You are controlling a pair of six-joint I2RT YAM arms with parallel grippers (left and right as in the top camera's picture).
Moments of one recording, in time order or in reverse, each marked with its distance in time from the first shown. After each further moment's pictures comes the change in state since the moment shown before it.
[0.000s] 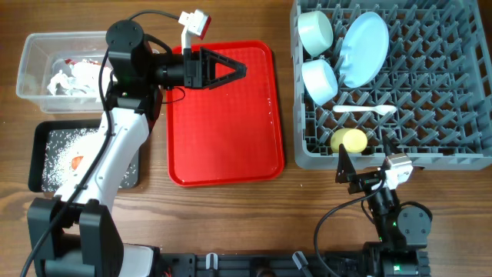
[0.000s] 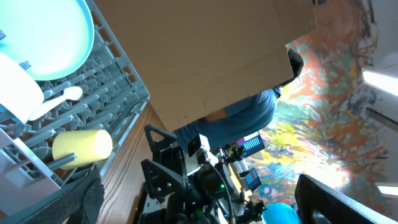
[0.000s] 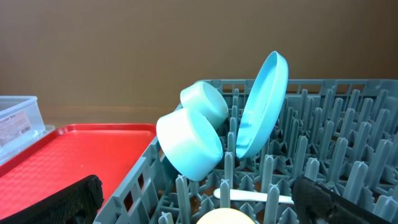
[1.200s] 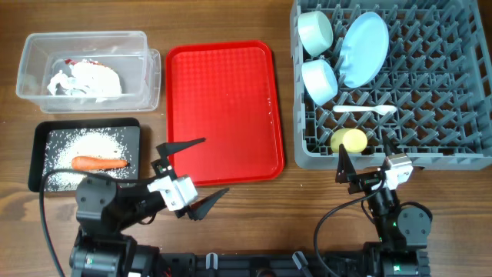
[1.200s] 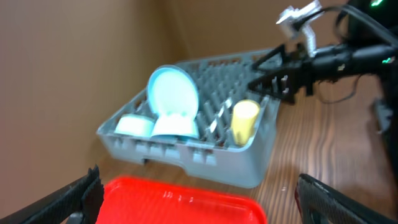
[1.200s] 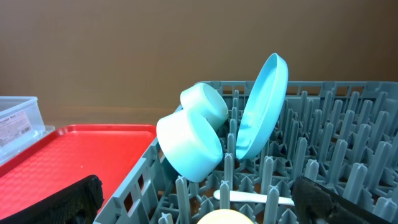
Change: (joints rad) left arm 0.020 -1.126 -0.604 -0.728 -0.550 1.589; right arm 0.000 -0.005 0.000 0.000 0.000 -0.003
